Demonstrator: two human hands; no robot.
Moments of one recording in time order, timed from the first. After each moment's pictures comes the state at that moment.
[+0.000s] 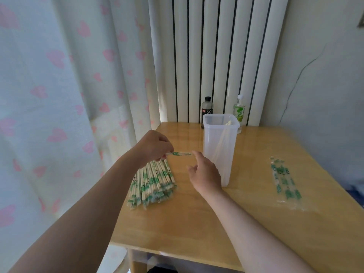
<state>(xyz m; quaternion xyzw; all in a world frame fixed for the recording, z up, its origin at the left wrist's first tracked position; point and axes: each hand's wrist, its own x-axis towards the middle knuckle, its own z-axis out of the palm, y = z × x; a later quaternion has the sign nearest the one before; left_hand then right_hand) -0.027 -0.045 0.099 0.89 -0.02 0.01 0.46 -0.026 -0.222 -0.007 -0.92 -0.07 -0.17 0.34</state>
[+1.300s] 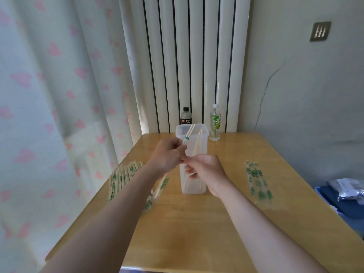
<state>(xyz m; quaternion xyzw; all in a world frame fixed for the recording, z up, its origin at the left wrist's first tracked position) -0.032 -0.155 0.099 0.82 -0.13 0.07 0.55 -0.049 -0.297 0.053 -0.71 -0.04 -0.04 0.71</state>
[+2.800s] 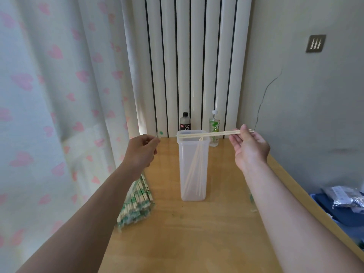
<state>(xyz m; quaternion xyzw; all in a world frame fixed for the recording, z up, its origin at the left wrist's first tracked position) -0.019 -0.096 0.112 0.75 -0.03 0.15 0.65 -0.020 -0.369 0.116 -0.35 0.10 -0.28 0.89</state>
